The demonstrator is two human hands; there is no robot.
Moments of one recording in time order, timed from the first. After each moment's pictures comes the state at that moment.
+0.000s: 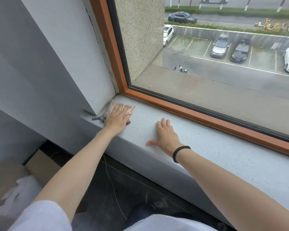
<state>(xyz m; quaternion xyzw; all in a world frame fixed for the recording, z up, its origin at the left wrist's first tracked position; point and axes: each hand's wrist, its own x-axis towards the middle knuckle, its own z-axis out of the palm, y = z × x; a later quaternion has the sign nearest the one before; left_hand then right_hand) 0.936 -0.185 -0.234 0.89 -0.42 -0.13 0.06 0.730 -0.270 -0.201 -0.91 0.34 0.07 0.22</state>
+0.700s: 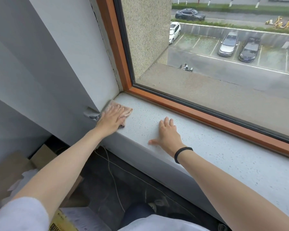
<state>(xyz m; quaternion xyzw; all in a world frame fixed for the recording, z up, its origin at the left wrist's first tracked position) 0.959 -0.148 -0.234 0.88 -0.46 -0.14 0.05 0.731 -0.268 -0.199 -0.90 0.35 0.07 0.24</state>
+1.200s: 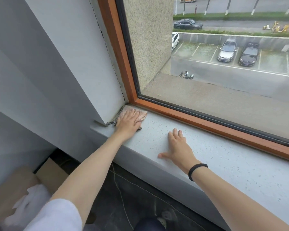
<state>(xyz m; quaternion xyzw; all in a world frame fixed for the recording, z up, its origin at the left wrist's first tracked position) 0.959 -0.205 -0.233 0.89 -0.44 -0.13 0.04 0.733 -0.274 -0.212 -0.91 0.34 0.05 0.24</state>
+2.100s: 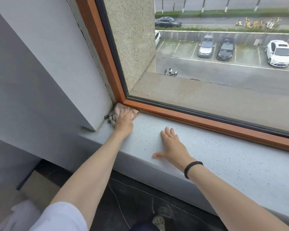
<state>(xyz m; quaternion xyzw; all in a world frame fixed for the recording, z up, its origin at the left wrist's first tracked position) 0.955 -0.241 -0.233 0.88 -0.45 -0.07 0.16 0.734 -0.274 -0.221 -0.89 0.35 0.02 0.28</state>
